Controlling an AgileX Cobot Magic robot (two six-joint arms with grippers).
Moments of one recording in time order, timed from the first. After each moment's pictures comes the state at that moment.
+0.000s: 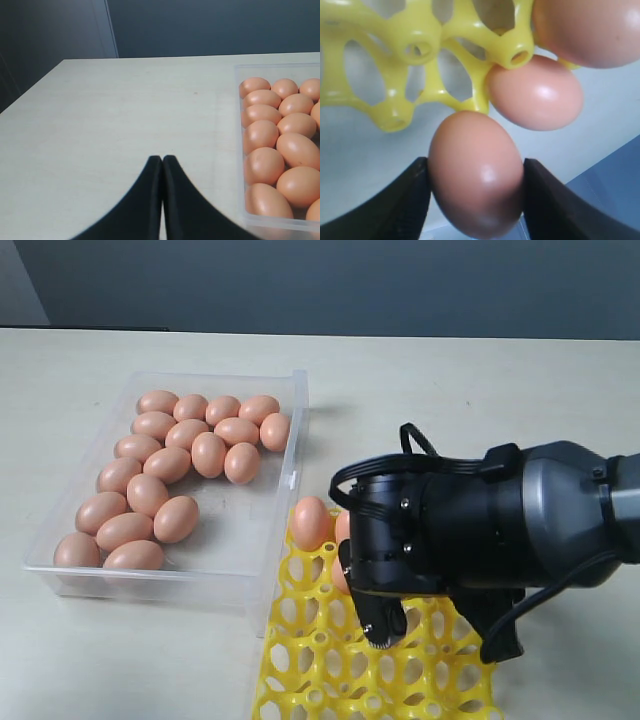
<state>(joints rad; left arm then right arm) 0.28 0.00 0.00 0.00 0.32 0.06 1.03 1.76 -0.91 -0.72 1.15 -0.34</state>
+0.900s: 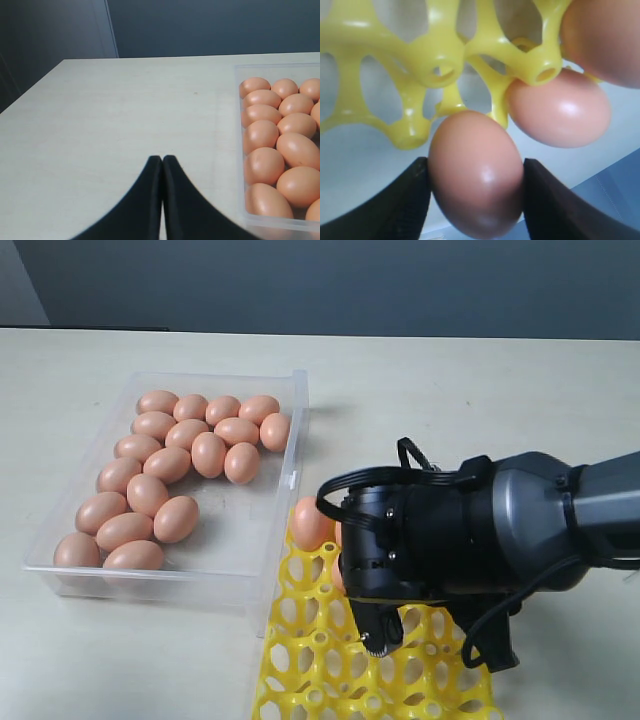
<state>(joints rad) 0.28 0.00 0.00 0.00 0.32 0.06 1.03 1.80 -0.91 -0.70 1.15 -0.31</state>
